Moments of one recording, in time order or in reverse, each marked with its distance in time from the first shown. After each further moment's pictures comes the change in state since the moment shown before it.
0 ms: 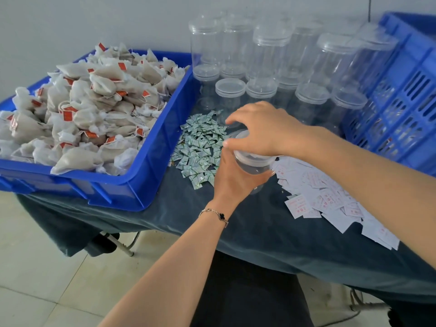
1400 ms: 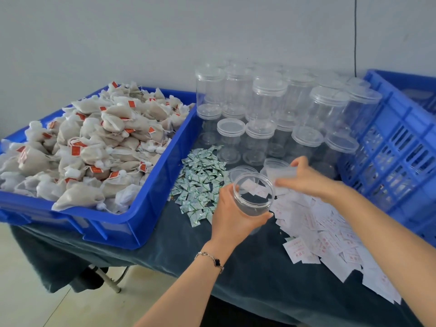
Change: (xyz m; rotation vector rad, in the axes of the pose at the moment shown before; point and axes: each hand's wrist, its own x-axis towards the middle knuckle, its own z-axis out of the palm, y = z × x) left_hand -0.001 0.005 -0.005 0.017 -0.052 -0.058; right_hand -0.004 0.097 0.031 0.542 -0.035 0.569
